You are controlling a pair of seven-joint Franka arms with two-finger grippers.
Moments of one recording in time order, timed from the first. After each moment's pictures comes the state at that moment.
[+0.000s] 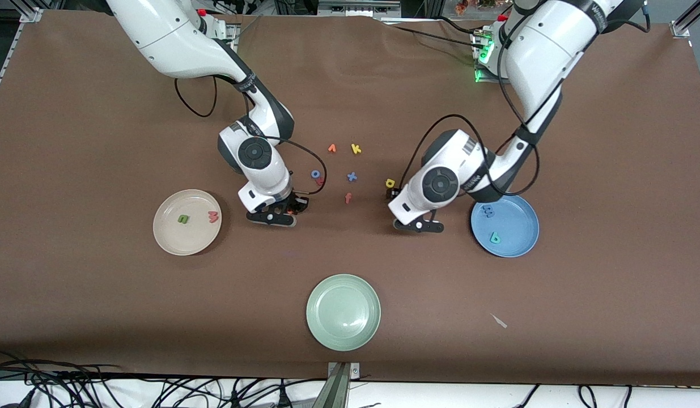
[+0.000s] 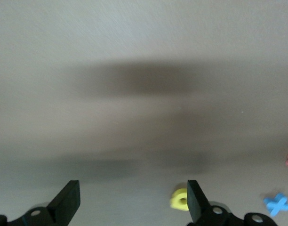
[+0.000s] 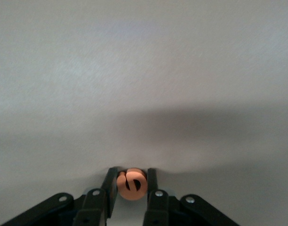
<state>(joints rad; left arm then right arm) -0.17 0.73 -0.45 -1.68 0.14 2.14 -0.61 0.34 0.66 0.21 -1.84 -0.25 2.53 0.83</state>
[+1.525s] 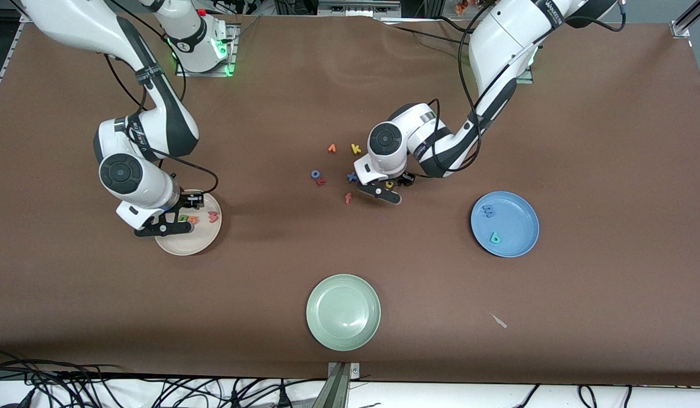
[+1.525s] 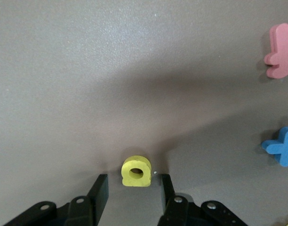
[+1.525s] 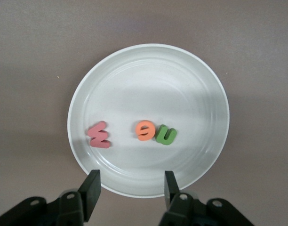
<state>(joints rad) -0.31 0.71 -0.46 -1.78 0.36 2.20 -0.56 0.00 0.42 0.20 -1.90 -0.24 2.15 0.21</state>
